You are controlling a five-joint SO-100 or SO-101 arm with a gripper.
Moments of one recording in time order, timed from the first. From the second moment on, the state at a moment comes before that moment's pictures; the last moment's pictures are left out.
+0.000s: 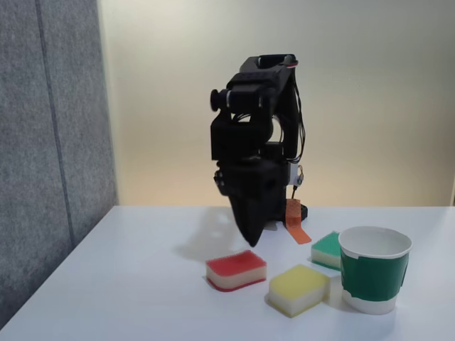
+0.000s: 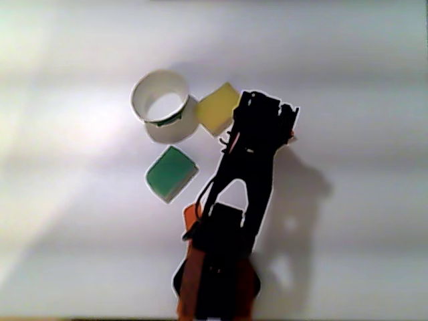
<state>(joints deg) 21.6 104.5 112.9 77.8 -72.2</state>
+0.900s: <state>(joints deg) 20.7 93.6 105.2 77.0 -66.7</state>
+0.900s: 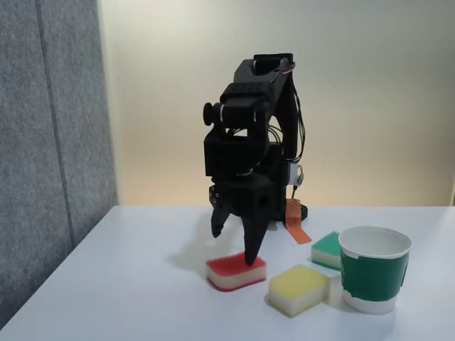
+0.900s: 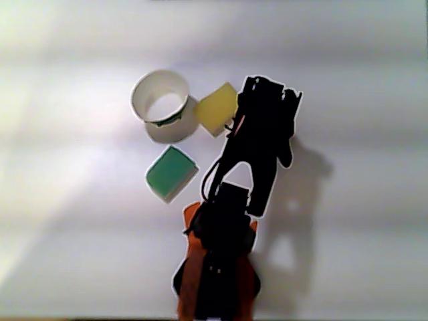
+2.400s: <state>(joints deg) 19.7 91.1 112.9 72.2 -51.2</state>
